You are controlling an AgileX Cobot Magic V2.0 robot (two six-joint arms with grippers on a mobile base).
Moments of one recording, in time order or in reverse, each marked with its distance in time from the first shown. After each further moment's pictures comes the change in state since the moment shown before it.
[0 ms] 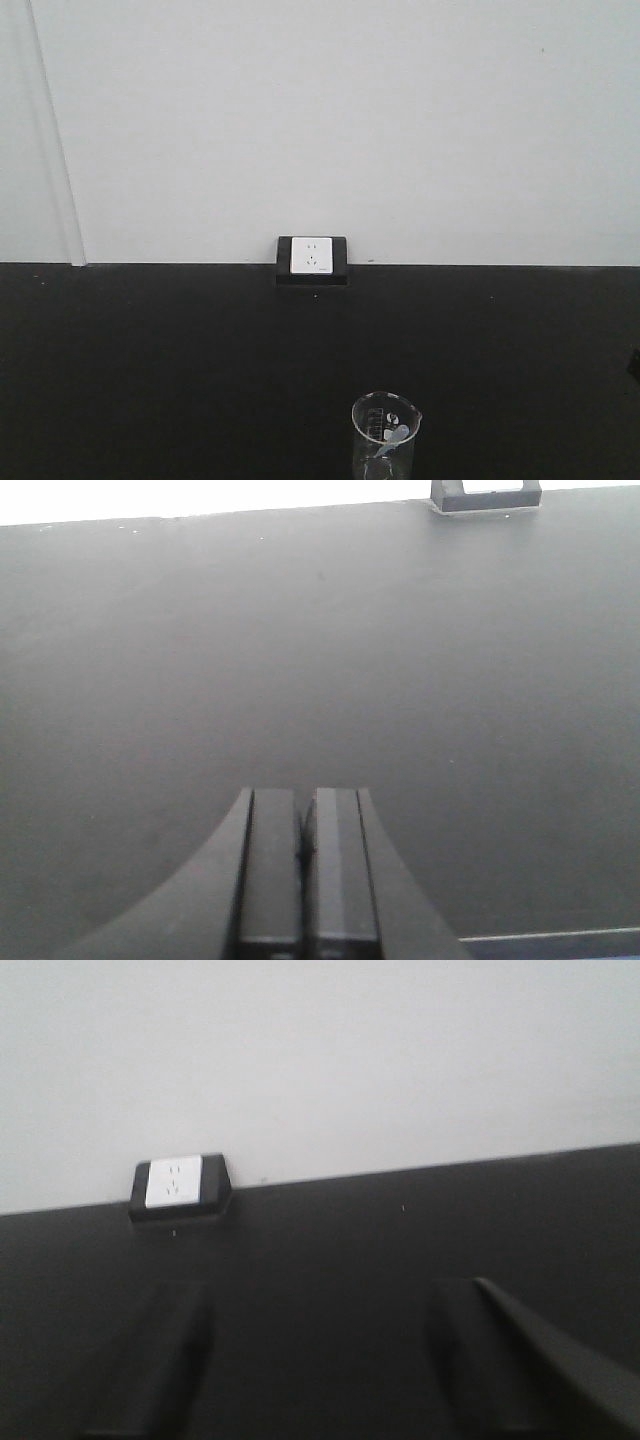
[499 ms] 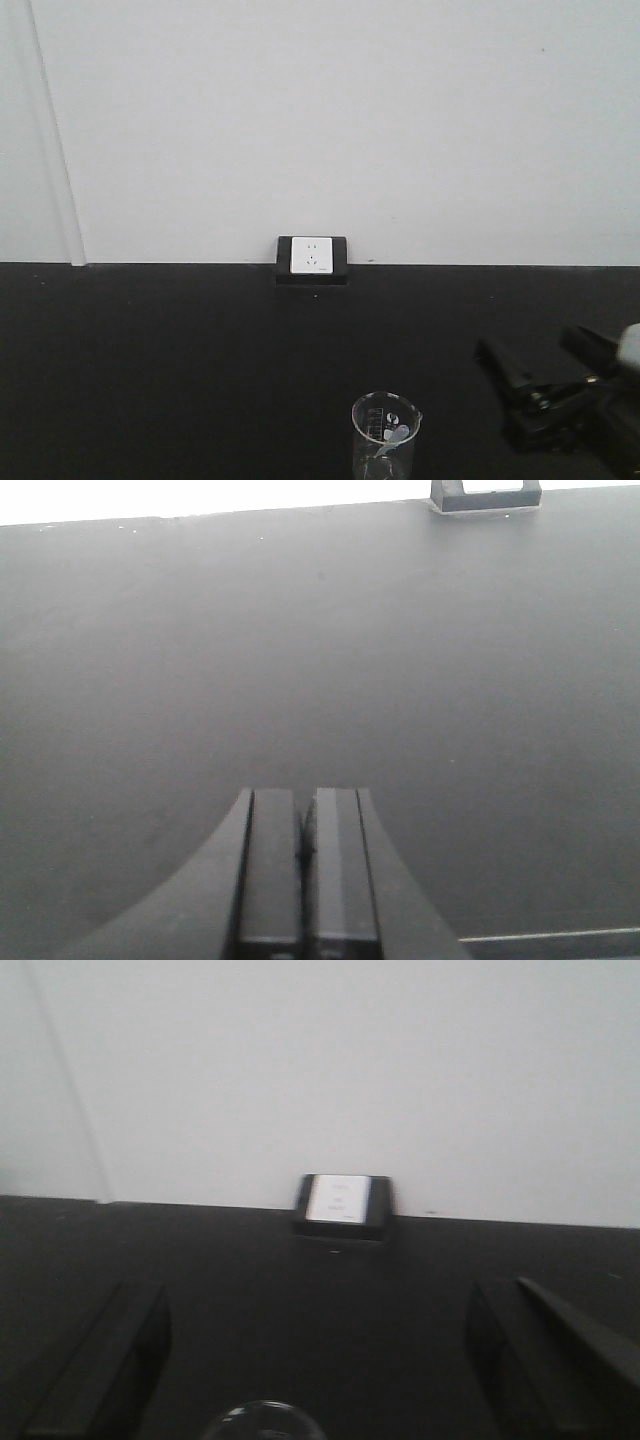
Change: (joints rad) left arm 0.000 0.000 0.000 0.000 0.000 0.000; right arm 0.246 0.360 -0.002 -0.211 -0.458 0.138
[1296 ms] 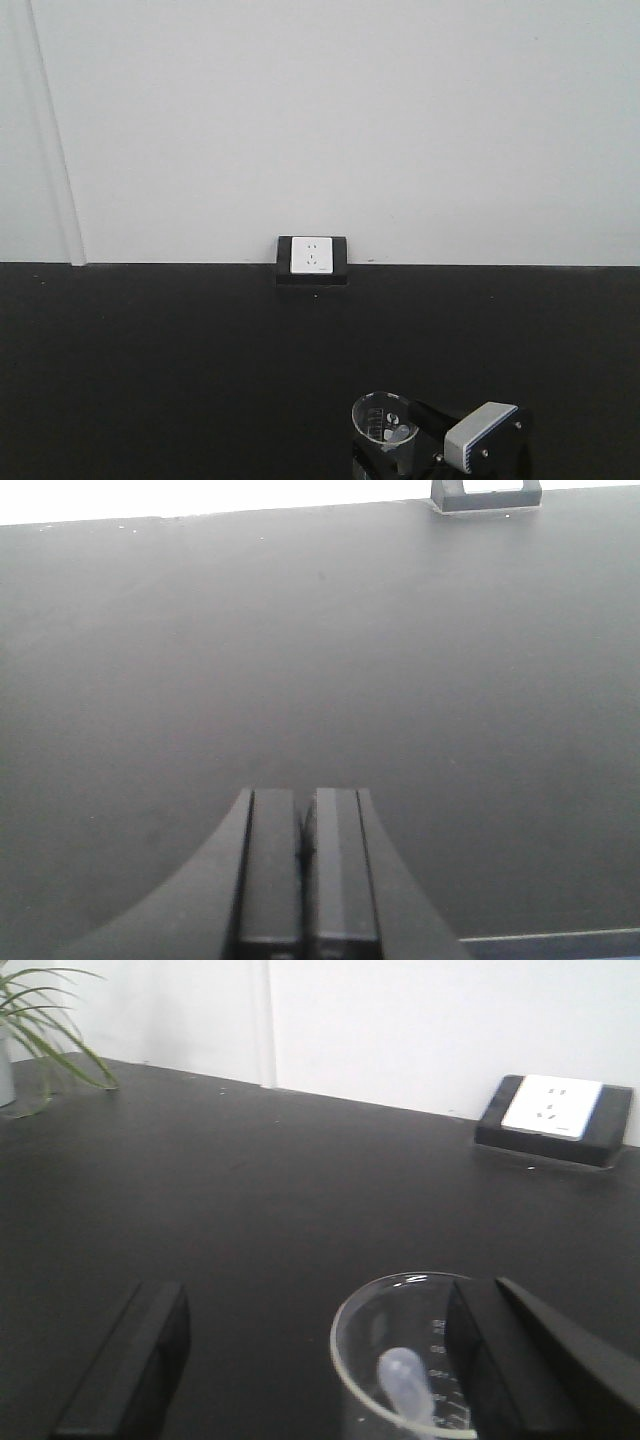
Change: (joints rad) left arm 0.000 0.000 0.000 0.000 0.000 0.000; right arm 0.057 0.633 -0.017 -0.138 -0.576 -0.084
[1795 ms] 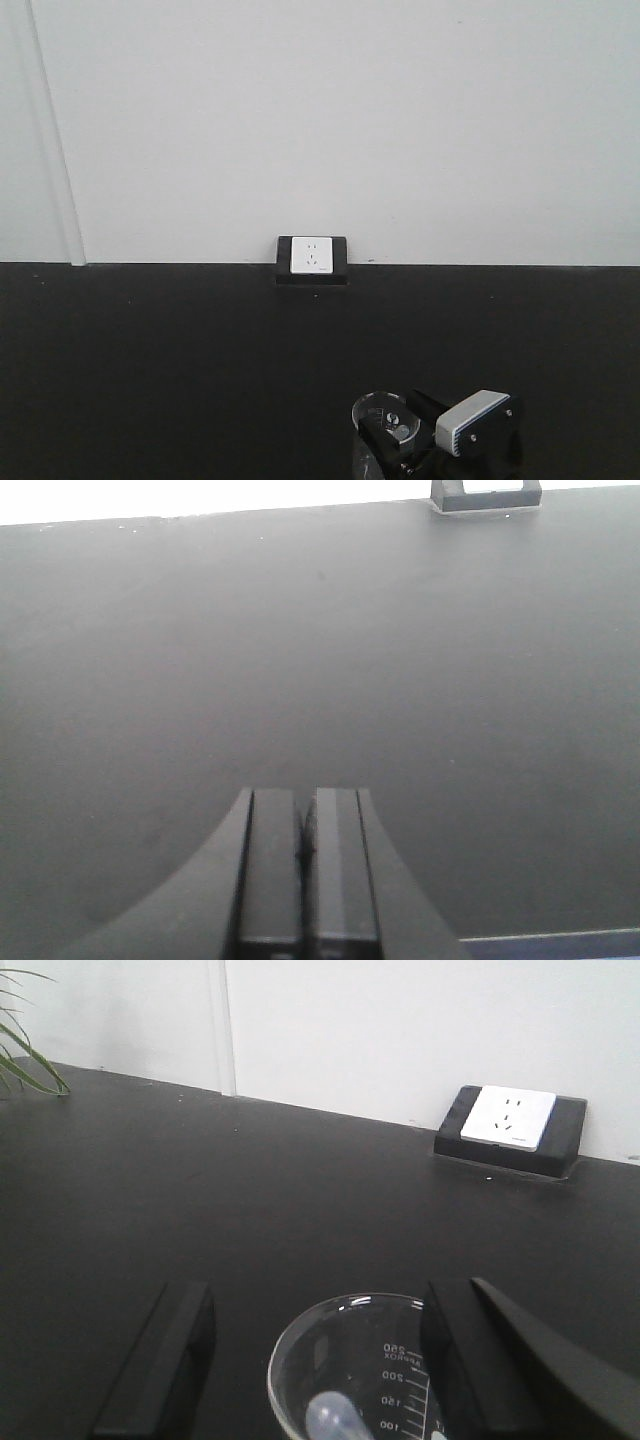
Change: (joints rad) left arm 0.000 0.000 0.000 0.000 0.000 0.000; right arm 0.000 0.059 -0.062 0.049 -0.002 -0.046
